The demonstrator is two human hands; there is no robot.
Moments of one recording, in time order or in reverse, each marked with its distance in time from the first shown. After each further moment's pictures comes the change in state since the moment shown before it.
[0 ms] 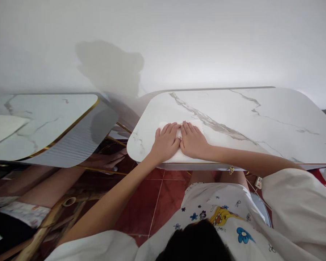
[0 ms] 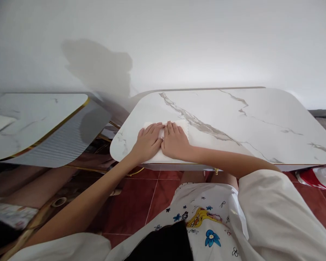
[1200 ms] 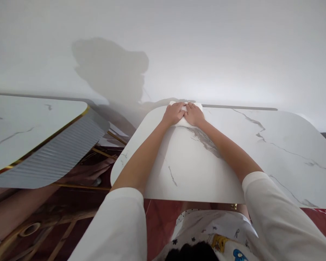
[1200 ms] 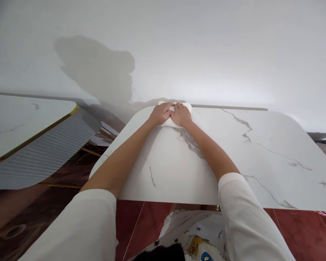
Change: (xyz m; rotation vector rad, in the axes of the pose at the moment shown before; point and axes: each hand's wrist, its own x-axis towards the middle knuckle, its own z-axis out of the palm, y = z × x) left_hand 0.237 -0.070 0.020 -0.157 0.161 0.079; right_hand 0.206 0.120 0.001 -0.028 0.064 0.105
